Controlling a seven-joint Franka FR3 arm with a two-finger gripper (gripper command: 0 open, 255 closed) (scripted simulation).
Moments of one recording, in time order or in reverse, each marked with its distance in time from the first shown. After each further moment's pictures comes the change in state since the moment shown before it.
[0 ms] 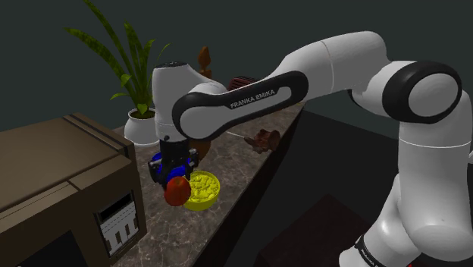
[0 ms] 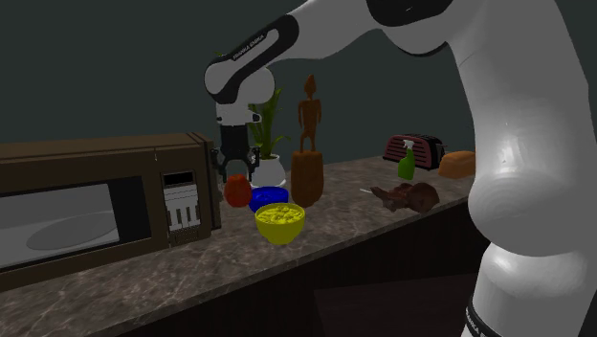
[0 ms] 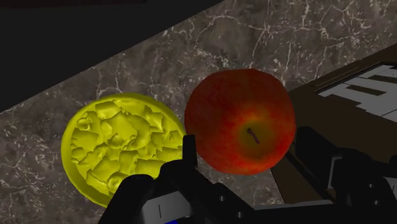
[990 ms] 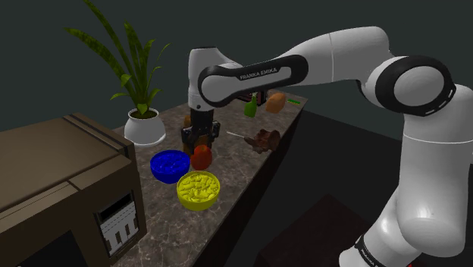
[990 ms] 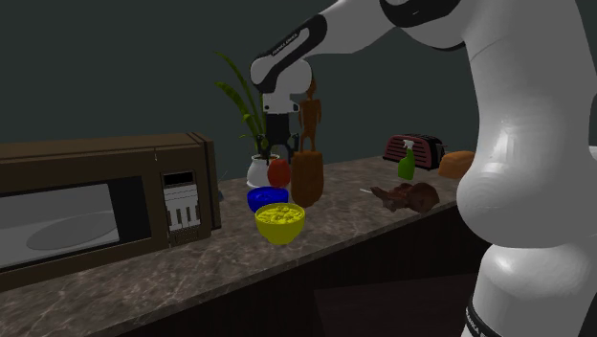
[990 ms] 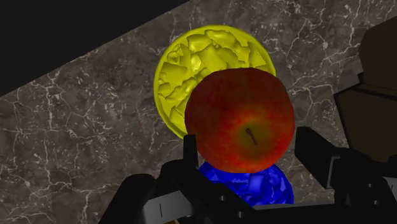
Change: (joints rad) arm -0.182 -0.046 -0.062 0.017 0.034 -0.056 -0.254
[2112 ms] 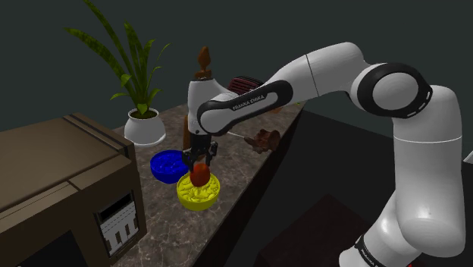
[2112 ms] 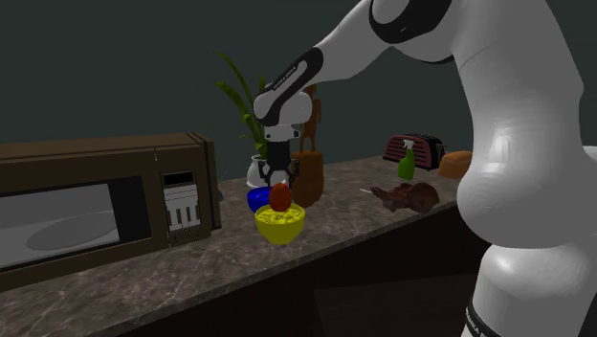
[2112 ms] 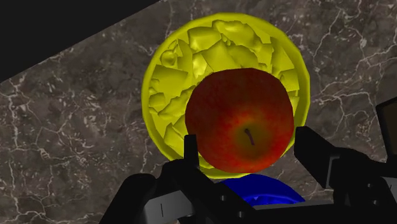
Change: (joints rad) arm 0.006 0.093 -0.019 -0.096 -0.036 0.184 0.016
